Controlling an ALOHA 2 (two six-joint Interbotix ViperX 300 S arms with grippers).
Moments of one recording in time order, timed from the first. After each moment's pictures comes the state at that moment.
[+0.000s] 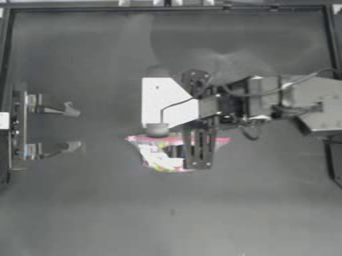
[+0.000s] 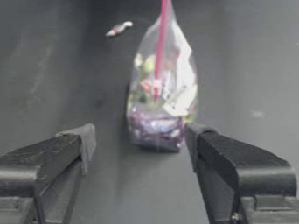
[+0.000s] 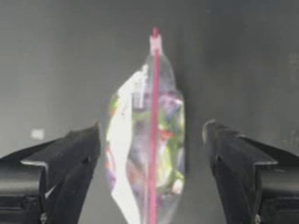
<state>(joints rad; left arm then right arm) 0.17 -0.87 1.18 0.01 -0.01 0.04 -0.05 0.03 0.06 -0.11 0.90 0.04</state>
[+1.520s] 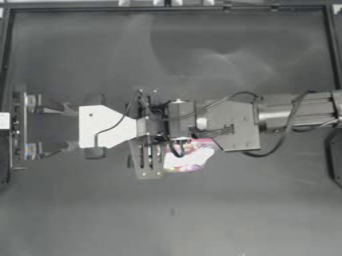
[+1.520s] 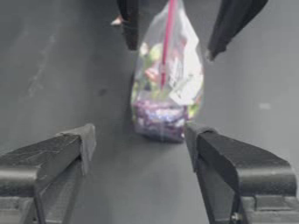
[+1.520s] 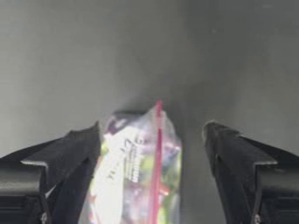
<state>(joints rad) 0.18 -0.87 1.21 0.00 -0.03 0.04 0.01 0.34 -0.25 -0.17 1.04 0.03</state>
